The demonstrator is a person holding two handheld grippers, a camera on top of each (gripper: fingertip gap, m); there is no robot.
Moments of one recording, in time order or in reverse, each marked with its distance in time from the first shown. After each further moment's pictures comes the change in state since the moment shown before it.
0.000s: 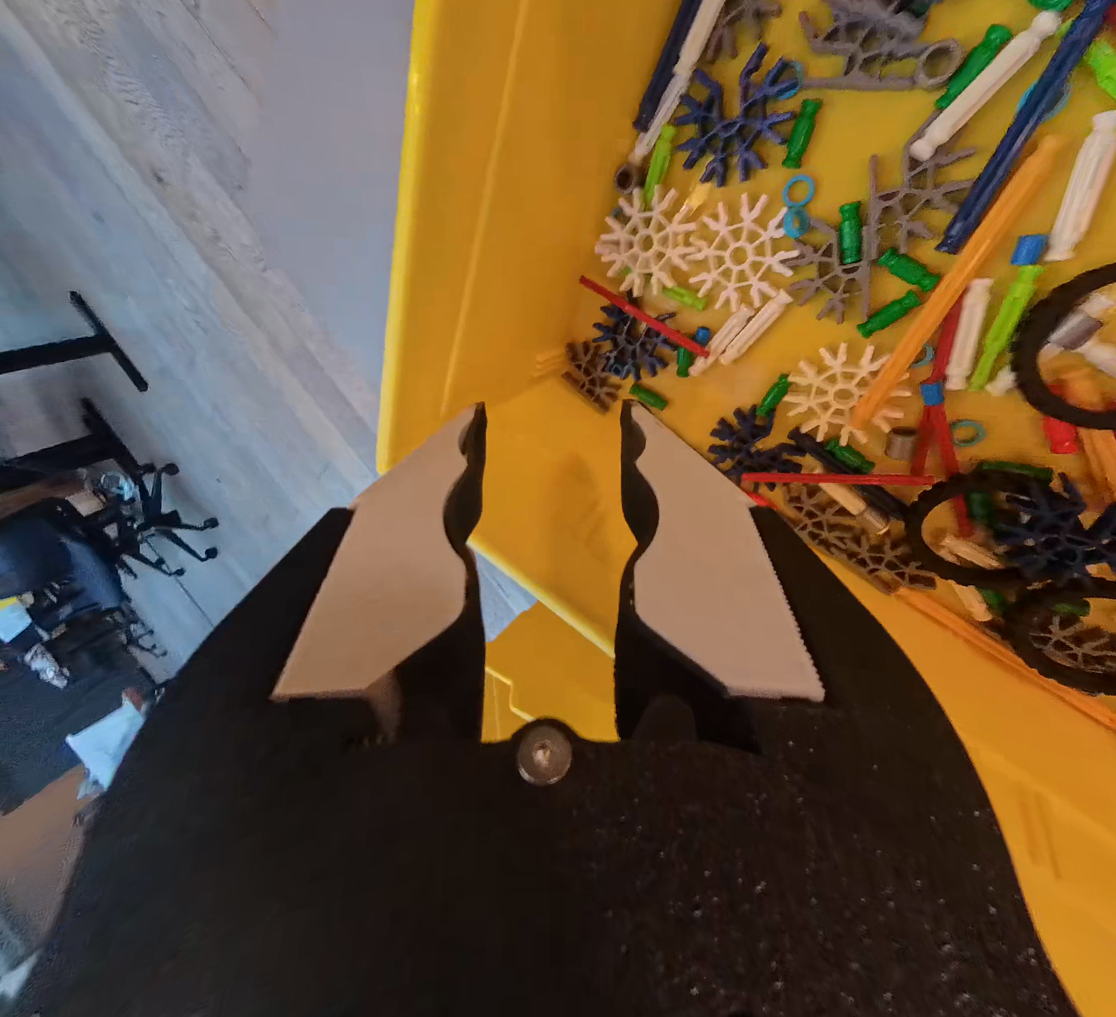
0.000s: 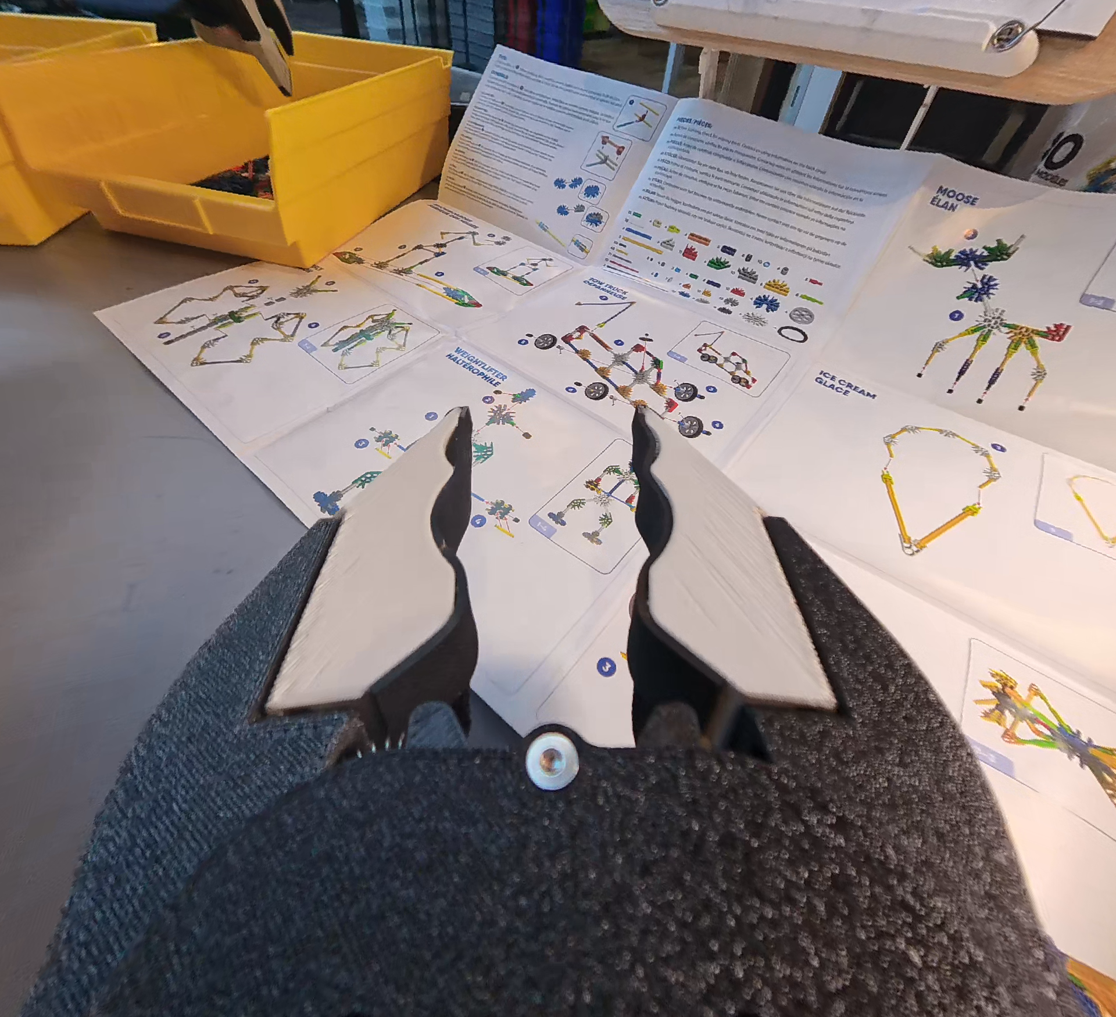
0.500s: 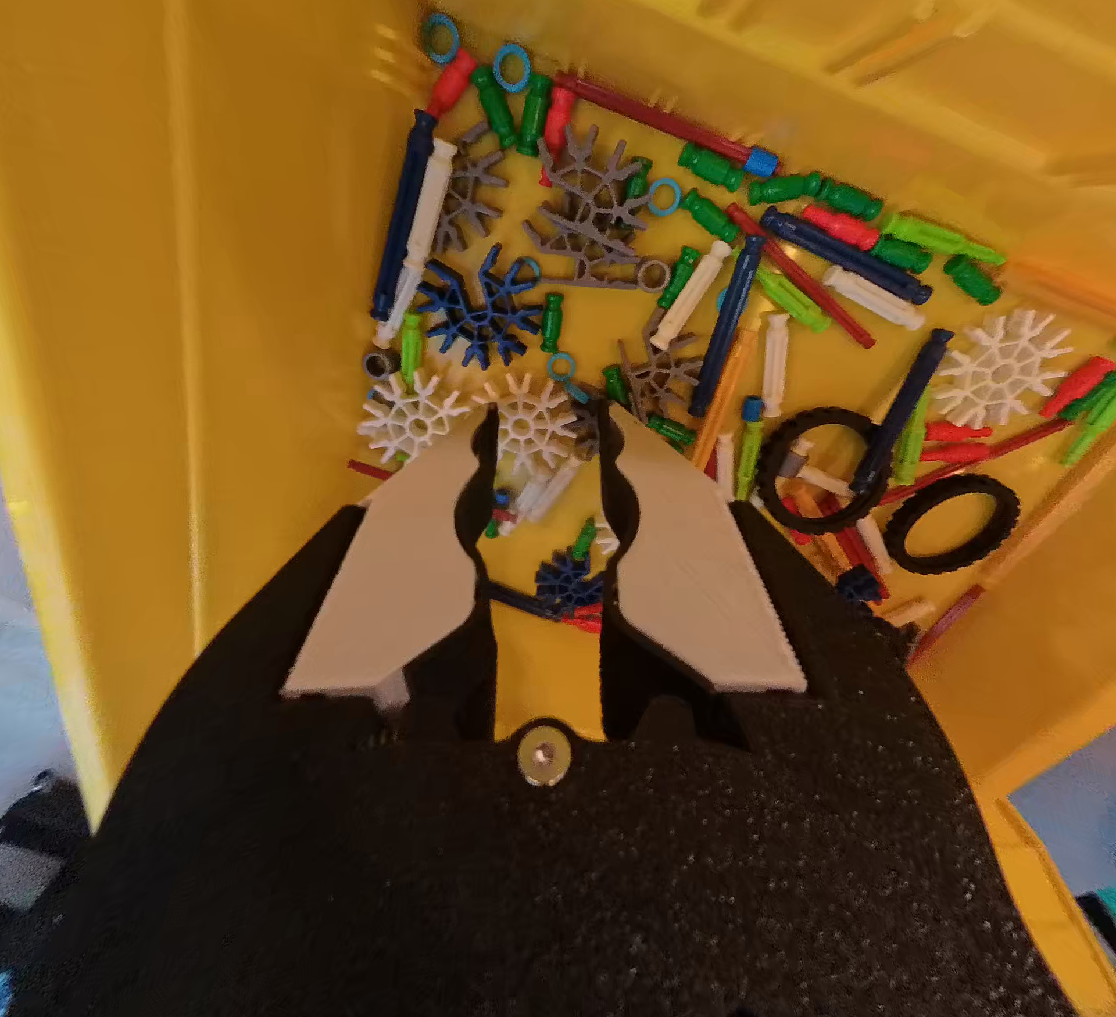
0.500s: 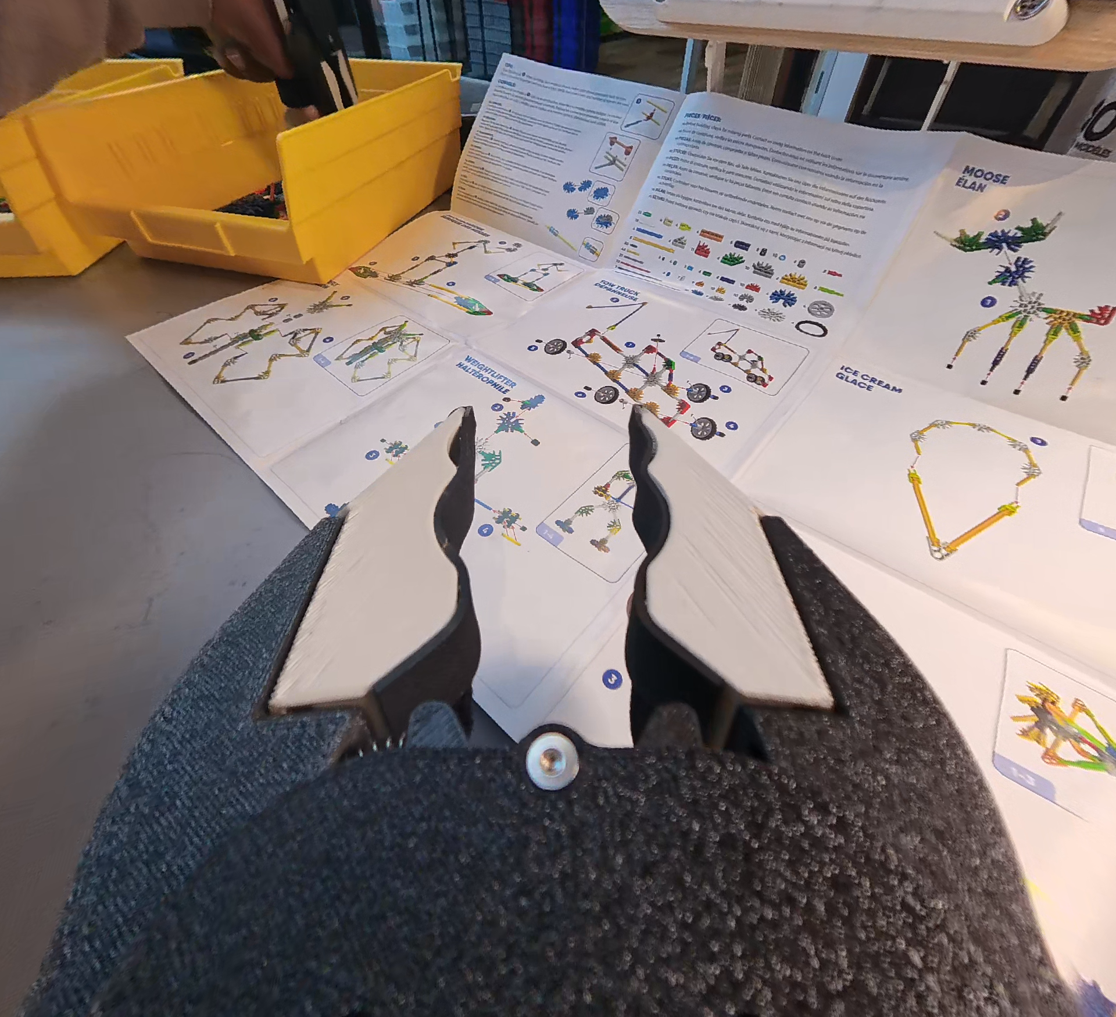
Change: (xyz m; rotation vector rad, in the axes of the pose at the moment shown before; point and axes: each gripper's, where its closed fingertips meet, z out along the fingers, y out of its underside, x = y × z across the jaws) left arm 0.074 -0.045 0.032 0.018 0.512 -0.028; right arm 0.001 -0.001 0.004 0.006 -0.036 0.054
